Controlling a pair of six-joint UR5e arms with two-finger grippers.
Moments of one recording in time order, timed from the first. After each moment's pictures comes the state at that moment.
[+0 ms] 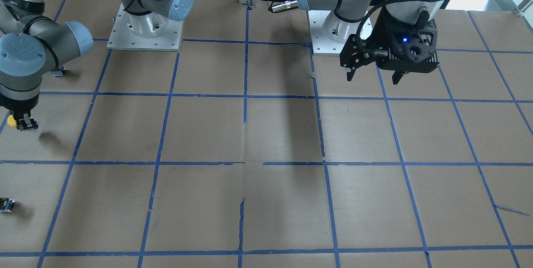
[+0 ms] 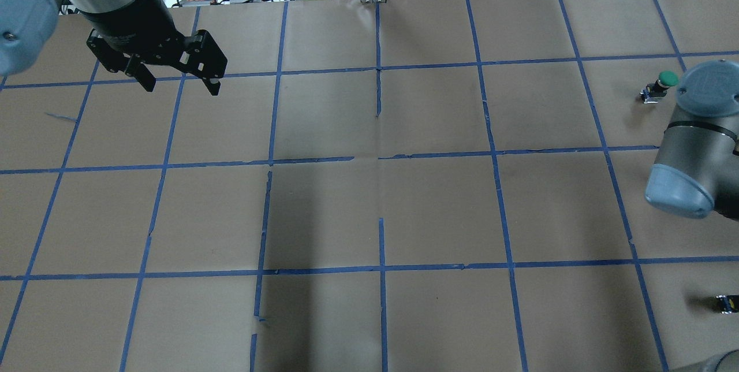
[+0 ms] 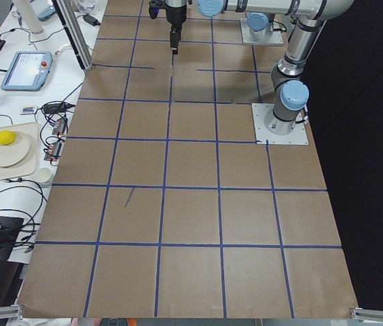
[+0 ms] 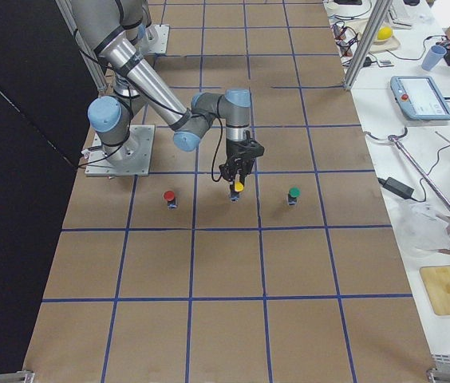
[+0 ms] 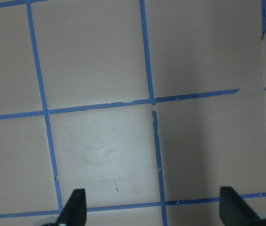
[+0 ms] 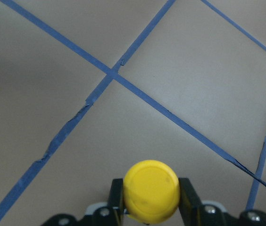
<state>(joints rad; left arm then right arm) -1.55 -1.60 -1.51 -1.62 1.61 0.11 1.10 -1.34 2.20 -2.77 -2.07 0.38</state>
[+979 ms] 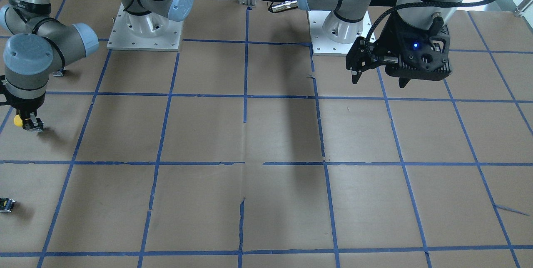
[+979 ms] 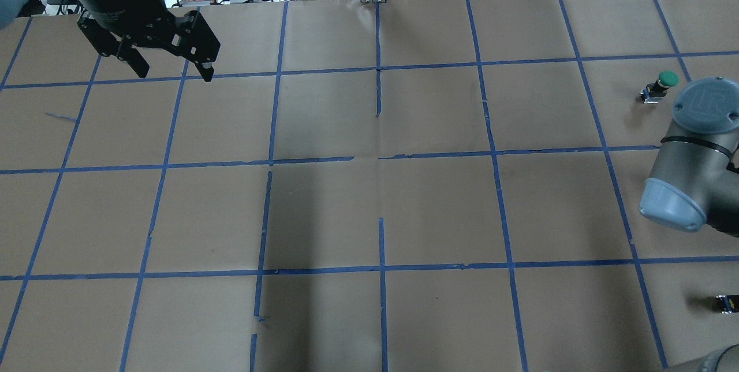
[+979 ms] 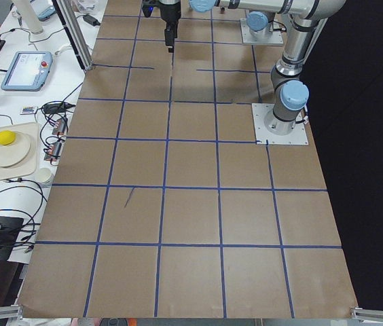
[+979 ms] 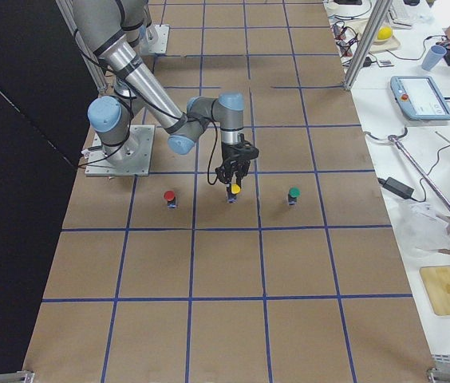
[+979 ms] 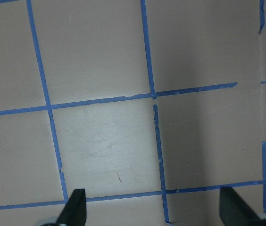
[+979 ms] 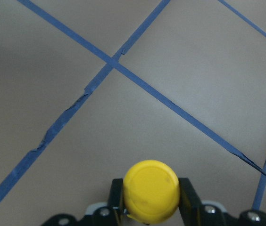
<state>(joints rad) -1.55 -1.66 -1.41 -1.68 1.60 0.13 1.09 -1.33 2.24 -2.82 -2.06 0.37</state>
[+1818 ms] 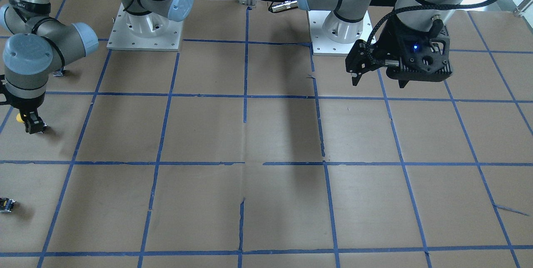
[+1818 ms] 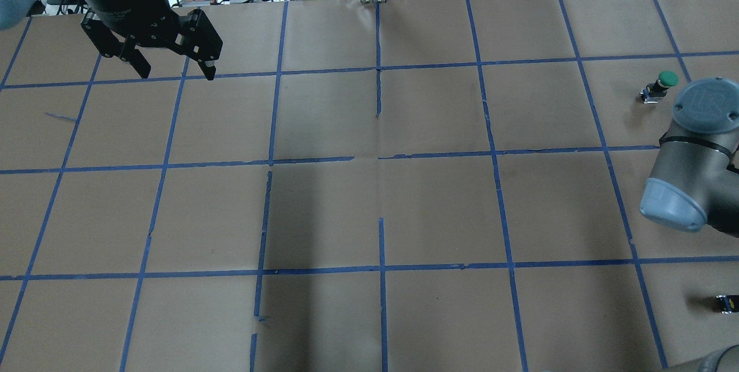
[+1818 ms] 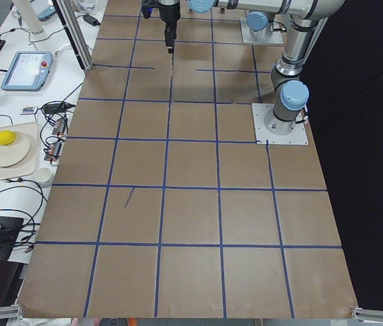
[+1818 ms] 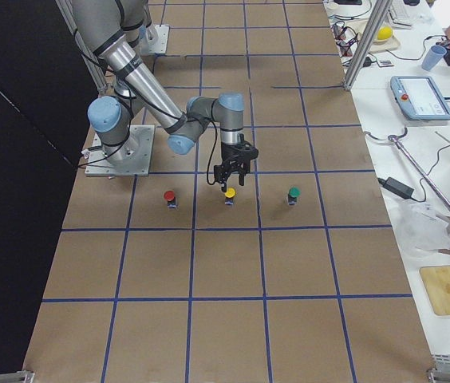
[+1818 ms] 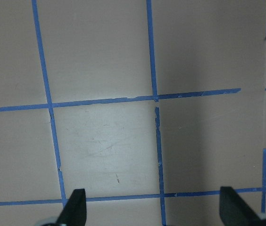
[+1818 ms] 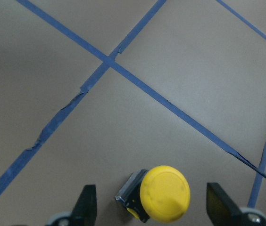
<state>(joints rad) -1.55 -1.66 -1.41 -1.67 1.61 0.09 1.09 -1.34 2.24 -2.81 -2.06 0.36</state>
